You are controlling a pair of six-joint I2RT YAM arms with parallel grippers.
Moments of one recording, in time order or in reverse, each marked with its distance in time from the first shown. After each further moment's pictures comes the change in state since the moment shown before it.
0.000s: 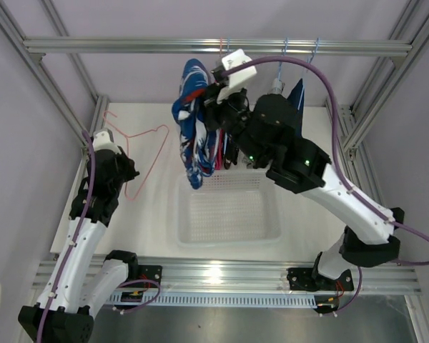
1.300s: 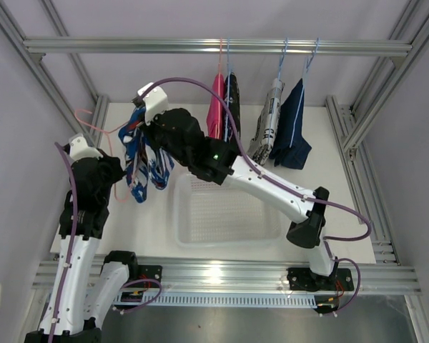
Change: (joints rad) left arm 0.089 -0.132 0.029 -0.028 -0.031 -0.062; right arm 0.008 0.427 0.150 0.006 -0.097 0.108
